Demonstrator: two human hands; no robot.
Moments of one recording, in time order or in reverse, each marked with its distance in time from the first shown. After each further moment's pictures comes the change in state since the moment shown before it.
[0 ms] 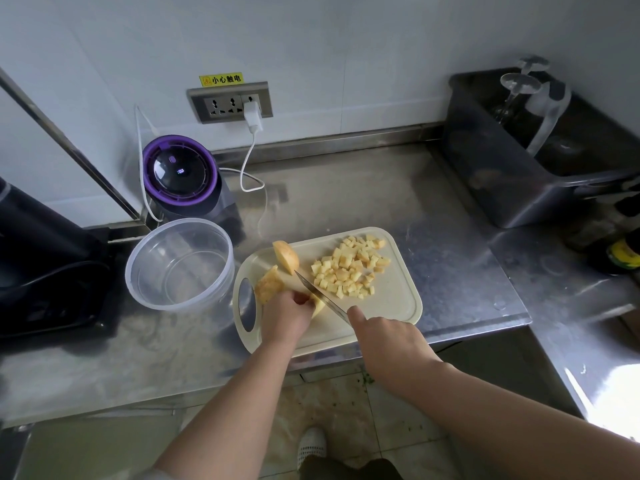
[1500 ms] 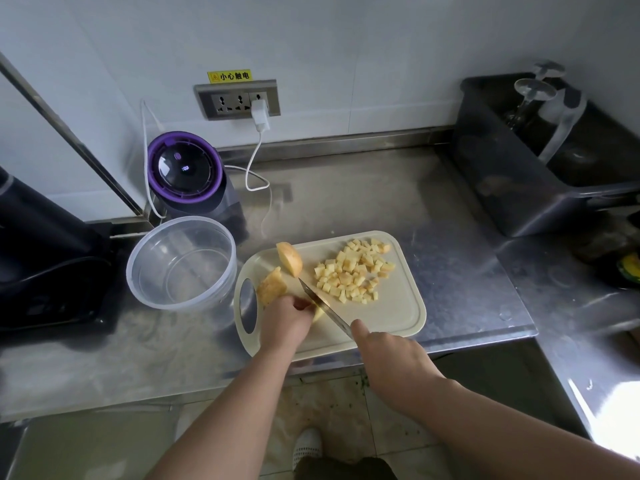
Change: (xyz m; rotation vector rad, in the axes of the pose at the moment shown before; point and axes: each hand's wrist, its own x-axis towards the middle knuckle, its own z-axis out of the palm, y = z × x) left_hand -0.003 0.001 -0.004 -0.011 -0.033 -0.083; right_hand -0.001 0.002 0.007 0.022 -0.068 -0.010
